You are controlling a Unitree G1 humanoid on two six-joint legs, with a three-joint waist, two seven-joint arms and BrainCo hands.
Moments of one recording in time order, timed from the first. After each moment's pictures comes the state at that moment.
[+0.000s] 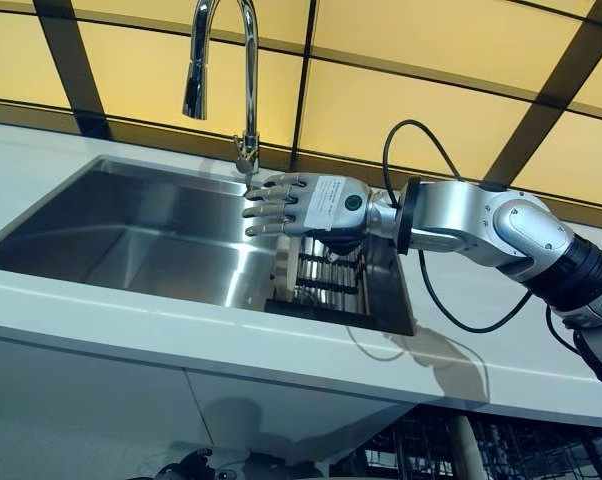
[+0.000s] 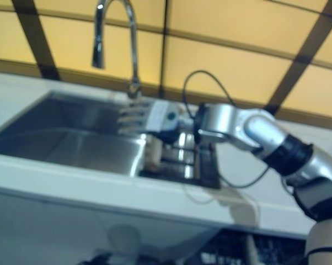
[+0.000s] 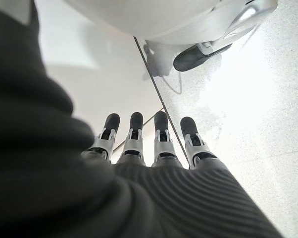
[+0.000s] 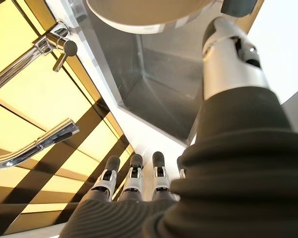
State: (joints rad) left arm 0.05 0.33 -0.35 1.04 0.14 0.05 -0.05; right arm -1.14 -0.88 0.83 -0.11 -0.63 -0.43 0.26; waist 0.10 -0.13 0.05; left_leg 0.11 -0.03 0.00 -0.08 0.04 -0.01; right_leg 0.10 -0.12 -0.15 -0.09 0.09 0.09
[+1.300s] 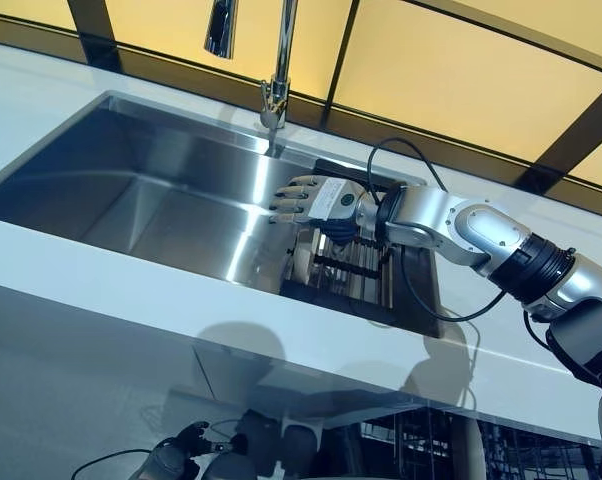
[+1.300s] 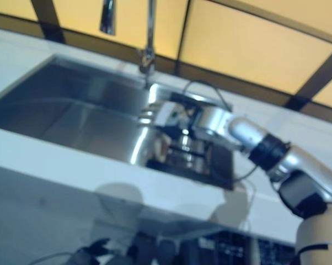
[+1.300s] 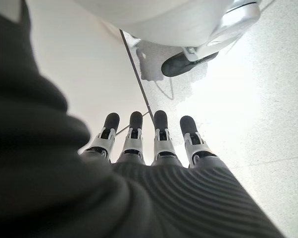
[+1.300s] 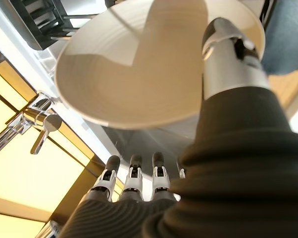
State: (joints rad) left arm -0.03 0.37 -0.37 1.03 0.14 0.05 -0.04; right arm -1.15 -0.77 0.91 0.16 -0.74 -0.34 0.25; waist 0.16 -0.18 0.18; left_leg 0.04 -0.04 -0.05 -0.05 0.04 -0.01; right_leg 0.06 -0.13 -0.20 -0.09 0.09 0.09
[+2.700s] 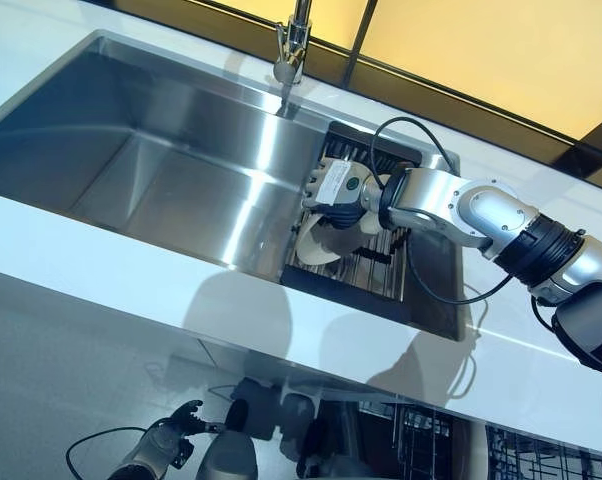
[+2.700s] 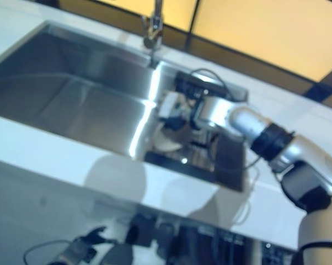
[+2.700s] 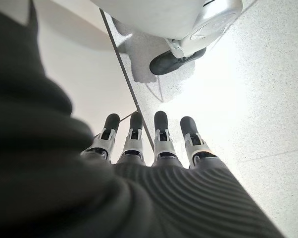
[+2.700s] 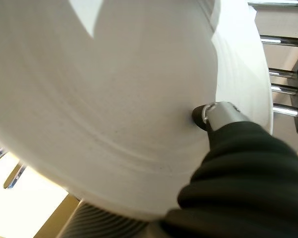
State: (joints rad) left arm -0.08 0.41 -0.39 1.00 0.12 0.06 -0.01; right arm -1.24 -0.80 0.95 0.22 -0.81 -0.35 0.23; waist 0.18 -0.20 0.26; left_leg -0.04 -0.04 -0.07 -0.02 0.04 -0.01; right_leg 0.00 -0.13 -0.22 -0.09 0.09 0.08
